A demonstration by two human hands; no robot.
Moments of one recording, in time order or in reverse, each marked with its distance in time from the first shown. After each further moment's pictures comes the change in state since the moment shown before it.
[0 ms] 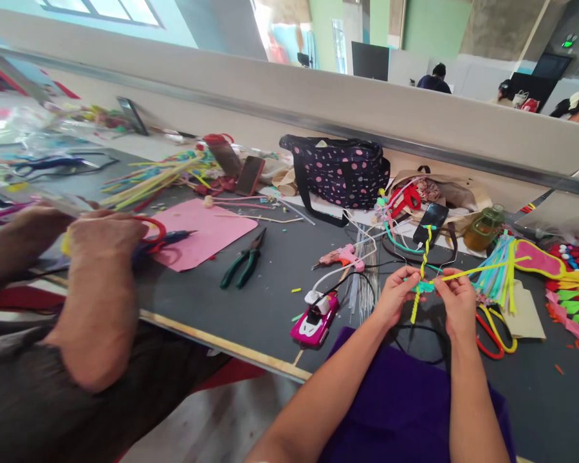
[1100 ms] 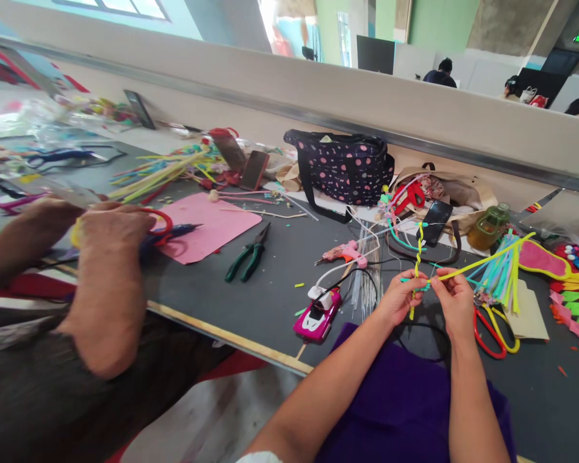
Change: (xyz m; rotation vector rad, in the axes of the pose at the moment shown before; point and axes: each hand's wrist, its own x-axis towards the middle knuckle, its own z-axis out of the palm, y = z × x) left_hand 0.003 -0.003 0.002 -0.158 0.059 -0.194; right_hand -0.003 0.005 0.001 -0.162 -0.097 -0.082
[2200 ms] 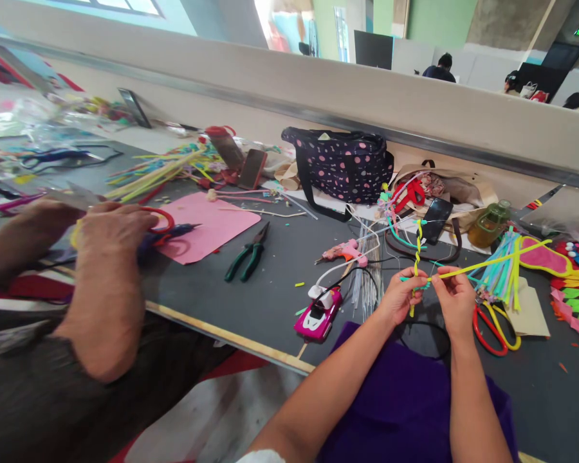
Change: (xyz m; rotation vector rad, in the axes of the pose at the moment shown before) left_hand -0.001 -0.001 0.001 0.015 0.021 0.047; right_hand -0.004 -0.006 0.002 -0.118 0.052 -0.081
